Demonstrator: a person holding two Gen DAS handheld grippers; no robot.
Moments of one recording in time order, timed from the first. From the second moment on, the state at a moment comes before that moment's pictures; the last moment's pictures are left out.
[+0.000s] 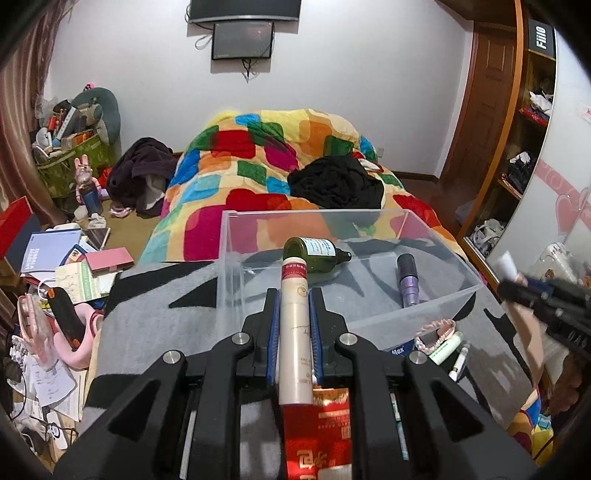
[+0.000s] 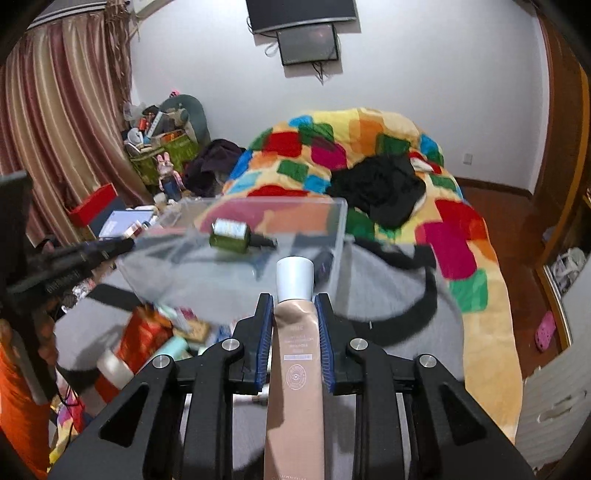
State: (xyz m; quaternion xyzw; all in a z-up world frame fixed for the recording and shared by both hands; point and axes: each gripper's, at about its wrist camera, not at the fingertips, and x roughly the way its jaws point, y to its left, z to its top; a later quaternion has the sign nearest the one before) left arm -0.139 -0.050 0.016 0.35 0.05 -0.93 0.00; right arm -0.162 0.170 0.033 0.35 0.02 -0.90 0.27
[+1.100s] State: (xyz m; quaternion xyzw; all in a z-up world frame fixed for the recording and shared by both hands) left arm -0.127 -0.033 0.032 0.36 0.01 -0.93 -0.02; right arm -0.199 0.120 0.035 0.41 0.11 -0.85 0.32
